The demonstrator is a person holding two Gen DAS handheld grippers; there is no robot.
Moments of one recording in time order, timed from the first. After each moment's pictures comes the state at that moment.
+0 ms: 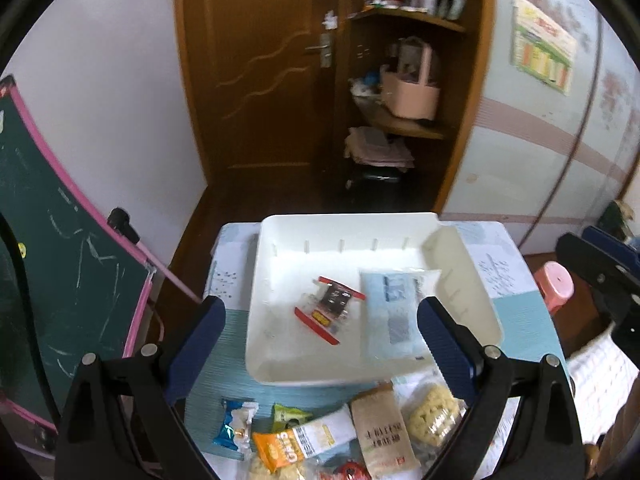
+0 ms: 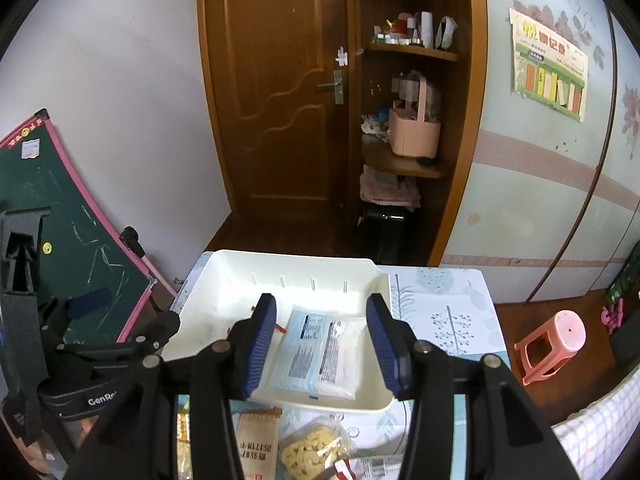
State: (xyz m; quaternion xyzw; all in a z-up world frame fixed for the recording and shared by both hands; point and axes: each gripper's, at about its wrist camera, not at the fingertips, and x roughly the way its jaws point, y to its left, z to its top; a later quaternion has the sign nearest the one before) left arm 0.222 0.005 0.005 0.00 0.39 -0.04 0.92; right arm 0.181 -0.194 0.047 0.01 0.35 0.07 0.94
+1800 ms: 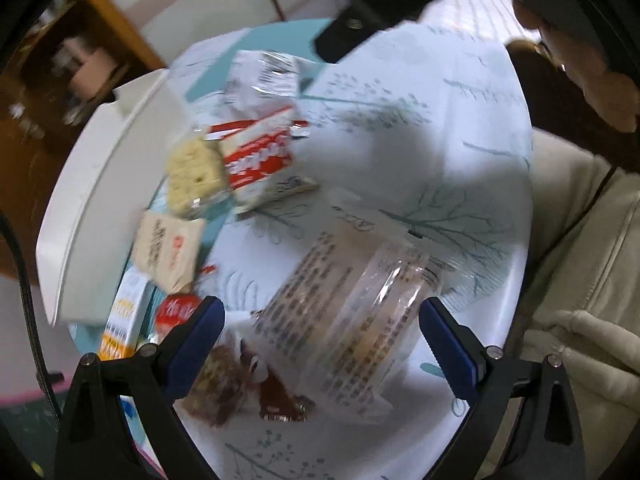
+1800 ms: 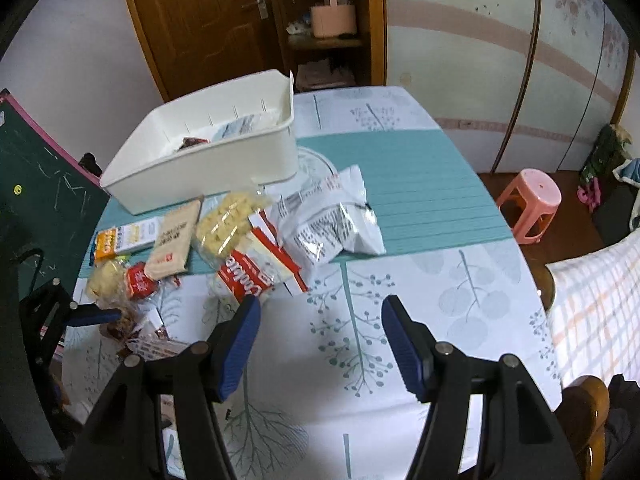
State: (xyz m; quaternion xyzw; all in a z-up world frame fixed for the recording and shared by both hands) left arm 0.004 -0.127 -0.182 0.40 0.44 -0.38 0.70; right arm -0.001 -0.273 -0.117 0.08 0.48 -0.02 0.87
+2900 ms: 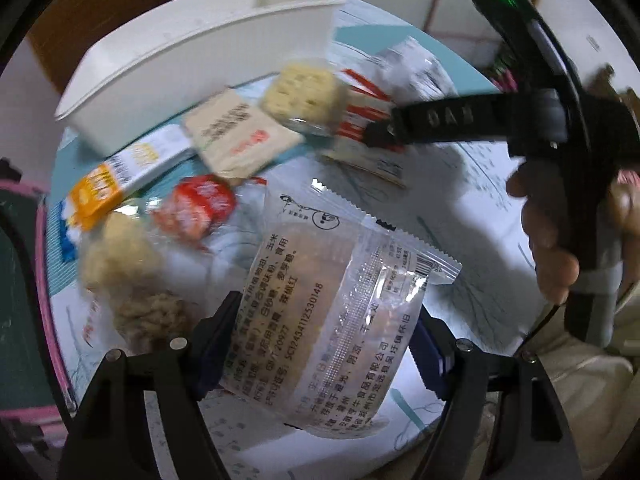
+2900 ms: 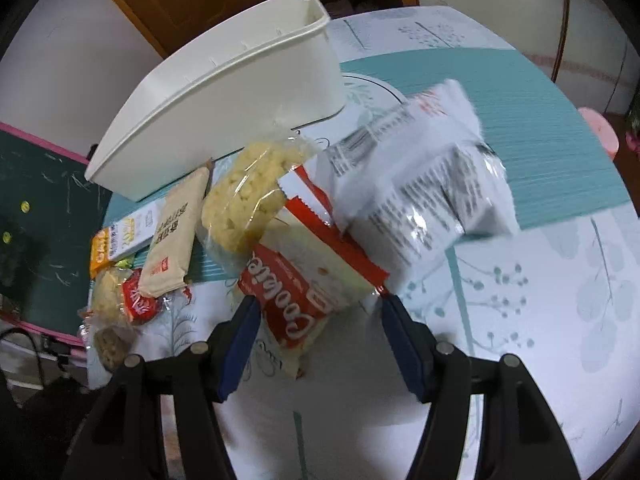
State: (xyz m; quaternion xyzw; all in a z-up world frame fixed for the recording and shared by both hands) left arm 0.034 -0.059 -0.172 0.12 0.56 -0.22 0.79; right arm 0.071 -0.243 -0.193 0.16 0.55 0.05 0.82
